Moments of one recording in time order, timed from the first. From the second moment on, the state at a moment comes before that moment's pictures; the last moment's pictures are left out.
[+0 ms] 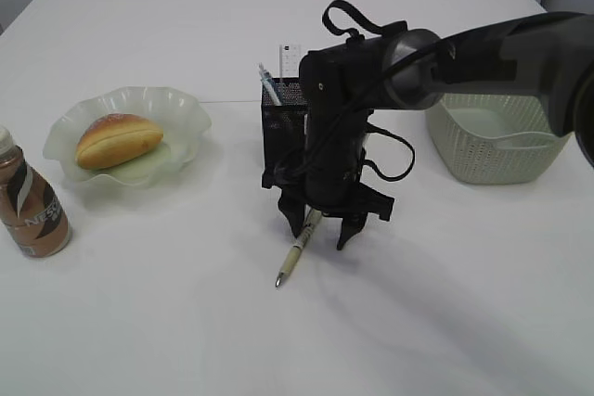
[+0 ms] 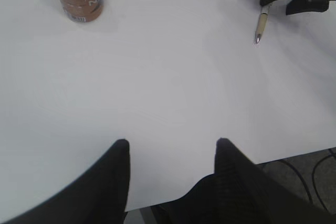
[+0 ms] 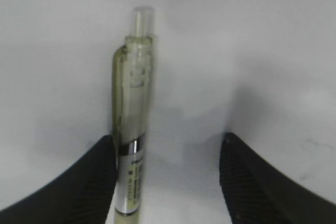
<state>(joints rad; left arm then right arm) -0.16 0.81 -0.97 -0.17 1.25 -0.17 0.52 2.32 -1.77 0.05 1.03 0.85</state>
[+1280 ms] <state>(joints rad) -0.16 0.81 -0.97 -0.17 1.25 -0.17 0.52 2.34 -1.79 0.07 1.10 0.85</state>
